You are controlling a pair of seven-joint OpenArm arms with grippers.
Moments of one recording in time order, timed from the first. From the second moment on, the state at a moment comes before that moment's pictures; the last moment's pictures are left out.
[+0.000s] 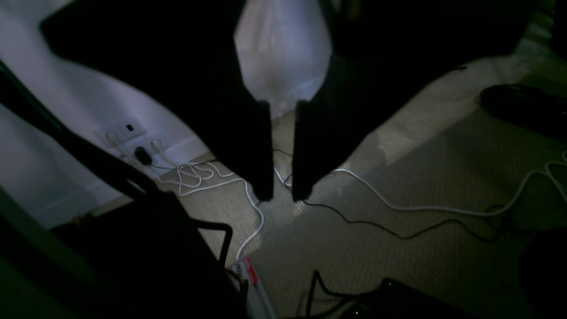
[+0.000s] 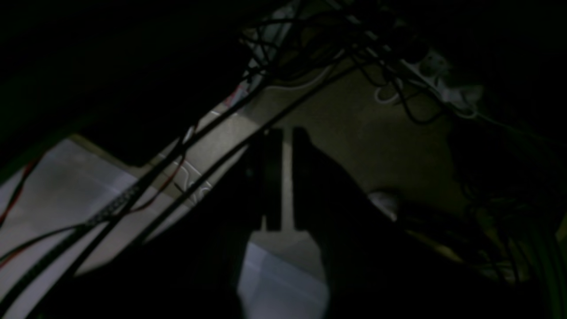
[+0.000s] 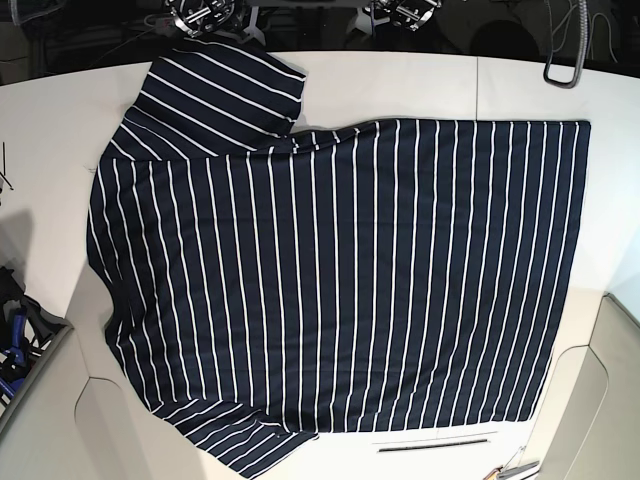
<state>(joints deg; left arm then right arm) 3.6 -0.9 29.0 17.1 -5.8 -12.2 24.5 -5.2 1.7 -17.7 22.8 -9.7 19.1 -19.5</state>
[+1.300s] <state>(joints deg) 6.0 -1.8 29.0 19.3 -5.5 -24.0 23.7 -5.8 1.9 -17.7 29.7 -6.7 20.8 -19.7</state>
